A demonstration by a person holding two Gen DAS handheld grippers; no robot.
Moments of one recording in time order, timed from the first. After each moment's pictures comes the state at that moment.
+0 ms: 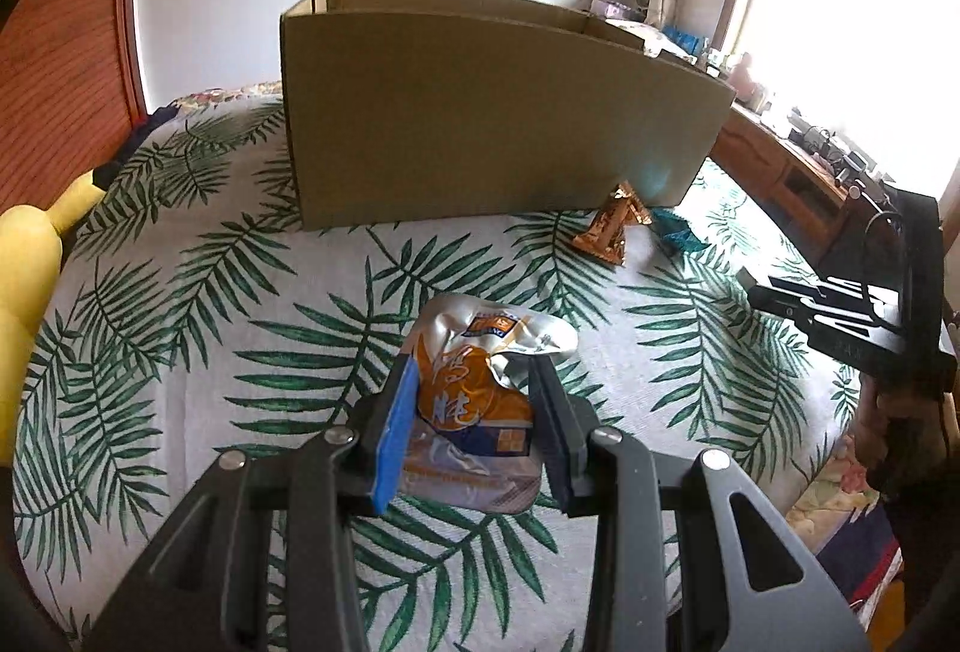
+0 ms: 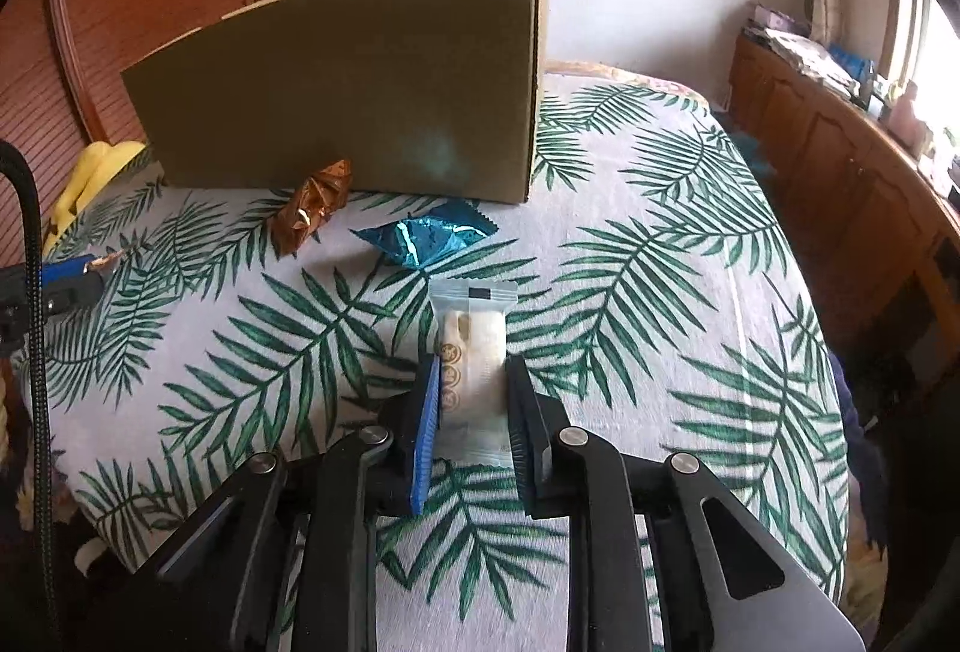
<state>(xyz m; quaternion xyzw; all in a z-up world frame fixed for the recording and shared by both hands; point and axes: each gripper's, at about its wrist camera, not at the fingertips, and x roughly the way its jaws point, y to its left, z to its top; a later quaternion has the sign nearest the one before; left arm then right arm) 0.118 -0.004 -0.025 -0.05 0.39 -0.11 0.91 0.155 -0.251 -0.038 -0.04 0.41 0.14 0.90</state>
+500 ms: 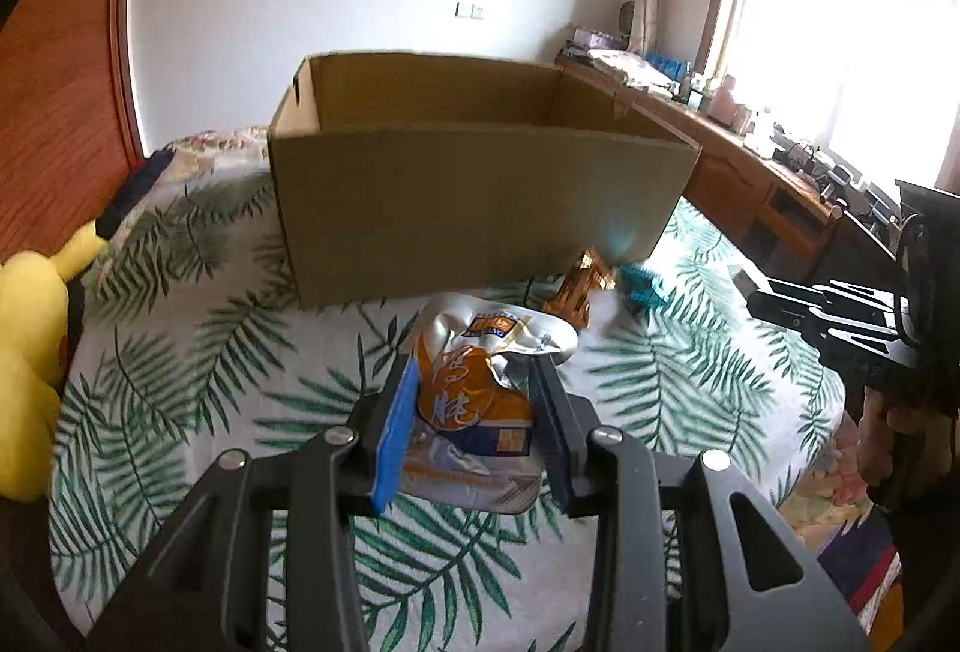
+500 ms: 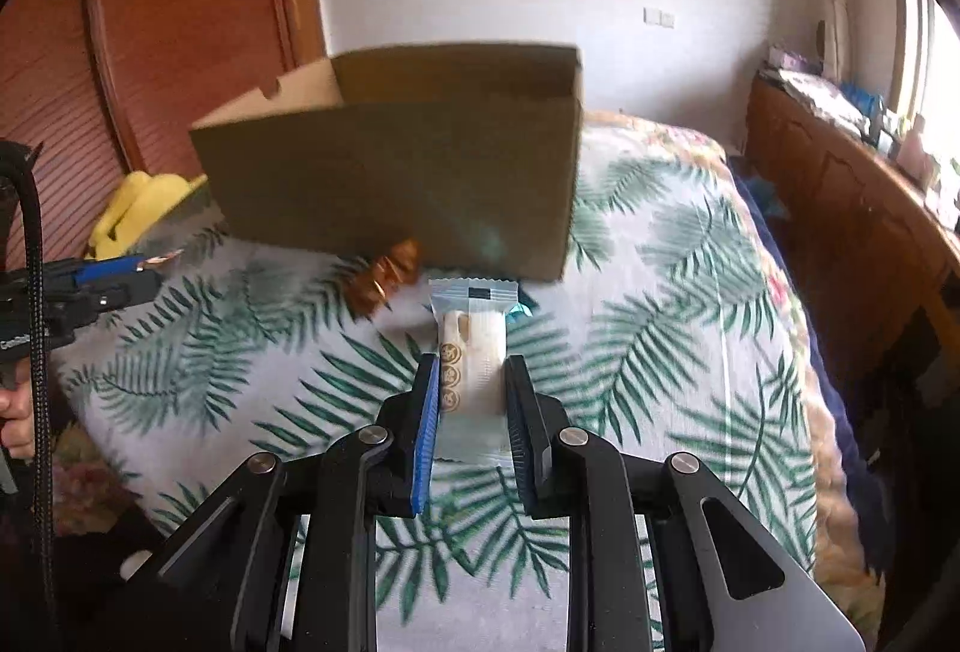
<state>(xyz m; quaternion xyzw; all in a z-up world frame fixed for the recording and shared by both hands) 0.116 -0.008 0.021 -0.04 0.34 -0.12 0.93 0.139 -0.230 0.019 -0.05 0.36 0.18 0.92</state>
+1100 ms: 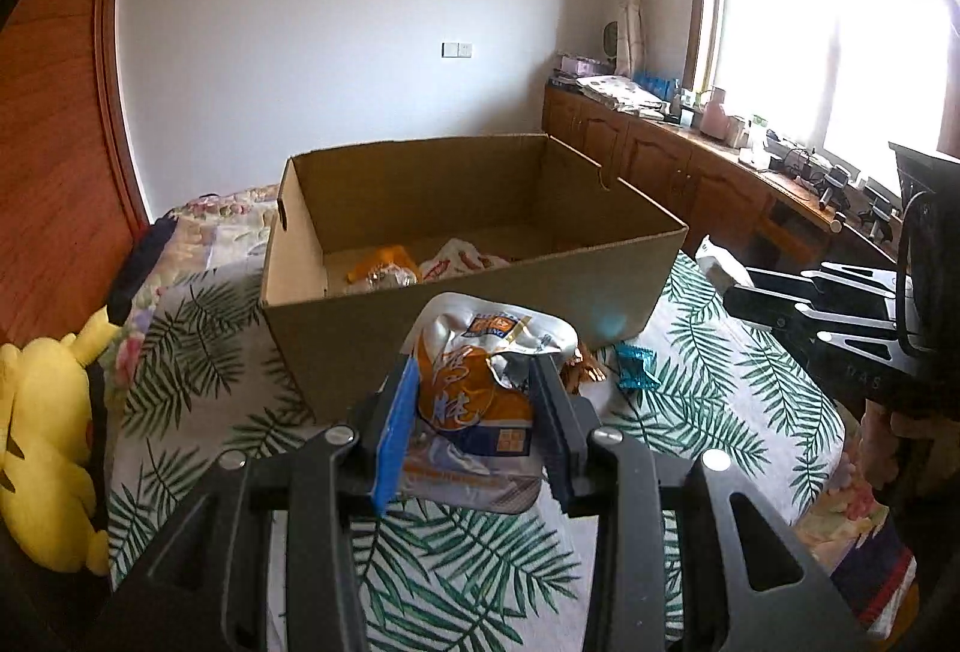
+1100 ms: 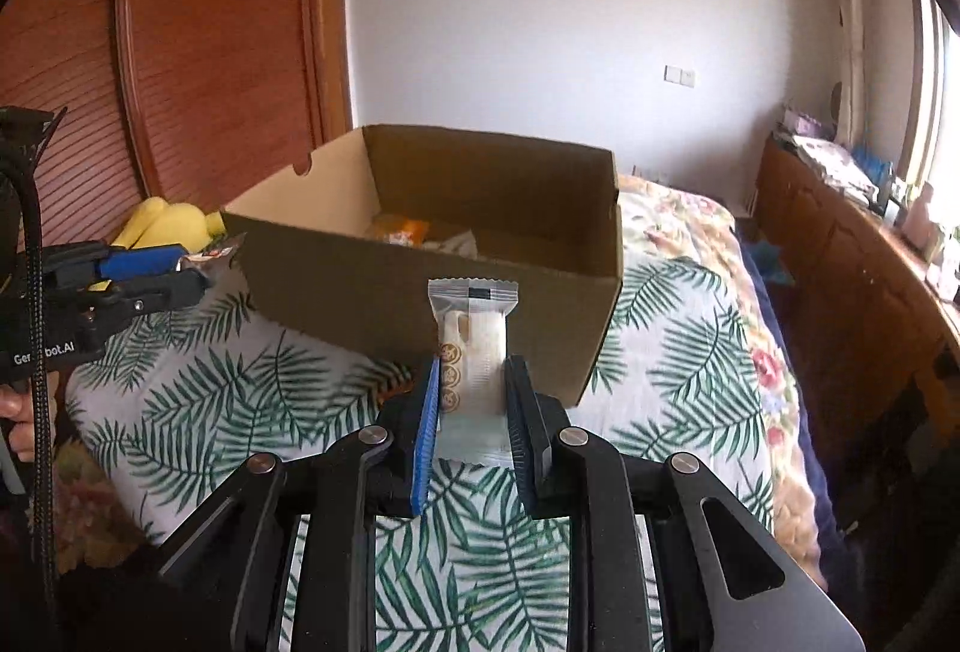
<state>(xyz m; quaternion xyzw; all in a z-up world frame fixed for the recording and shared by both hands) 0.144 -0.020 0.075 0.00 0.31 -0.12 0.94 0.165 -0.204 0.070 -0.07 0.31 0.19 0.93</state>
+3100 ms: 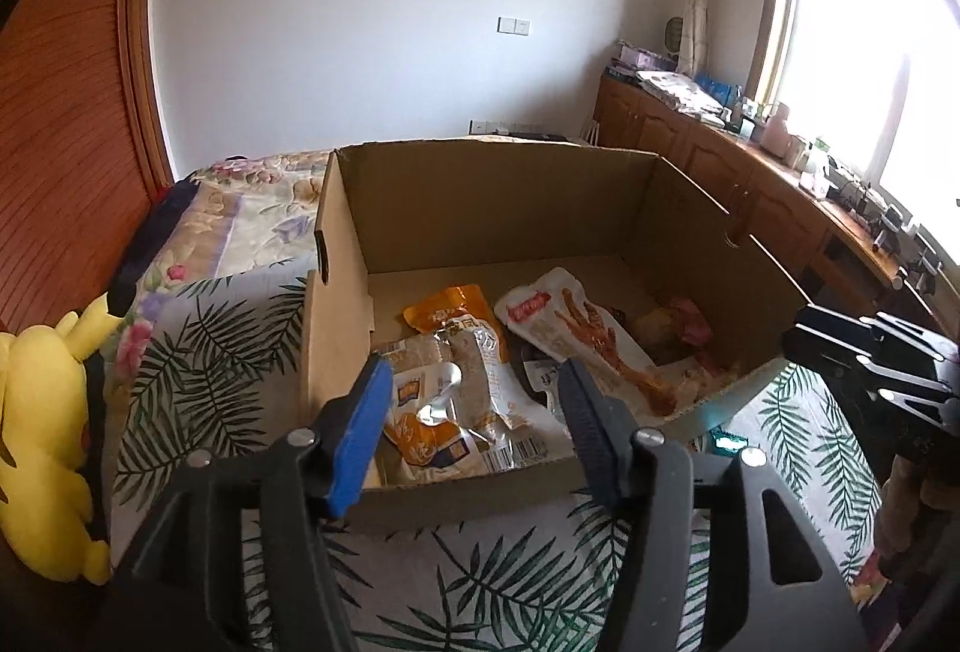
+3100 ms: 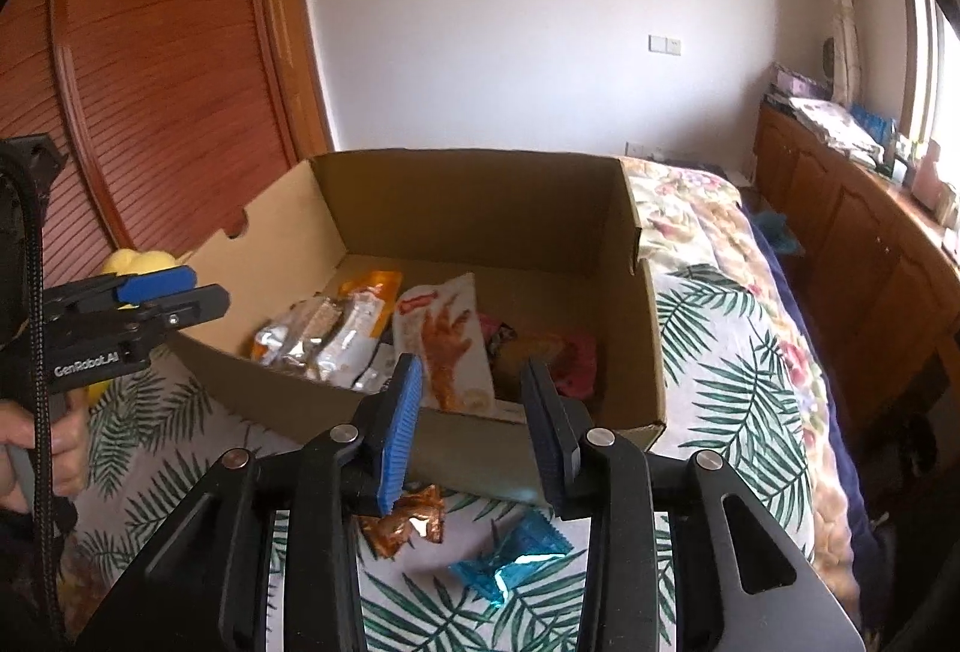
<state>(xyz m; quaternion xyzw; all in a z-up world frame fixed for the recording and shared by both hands) 0.255 0.013 0.065 -0.03 0.35 -0.07 0.94 0.248 -0.180 0.067 -0.03 0.33 0.17 0.93</state>
